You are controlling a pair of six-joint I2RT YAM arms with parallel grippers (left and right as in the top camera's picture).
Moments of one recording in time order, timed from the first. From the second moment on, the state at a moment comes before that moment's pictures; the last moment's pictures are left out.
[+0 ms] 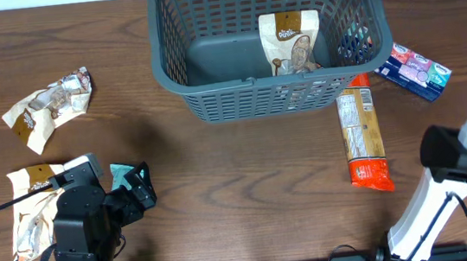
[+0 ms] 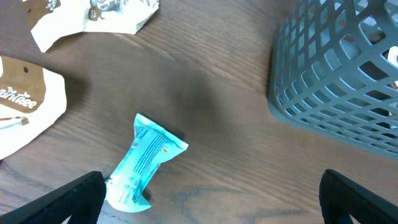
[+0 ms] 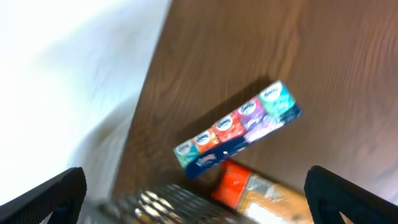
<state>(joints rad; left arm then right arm) -0.20 0.54 0.76 -0.94 -0.14 -0.48 -0.27 2.14 2.88 -1.69 0.21 1.09</state>
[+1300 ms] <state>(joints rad) -0.20 0.54 0.76 -0.94 -0.14 -0.48 -0.40 2.36 2.19 -1.34 0.00 1.60</state>
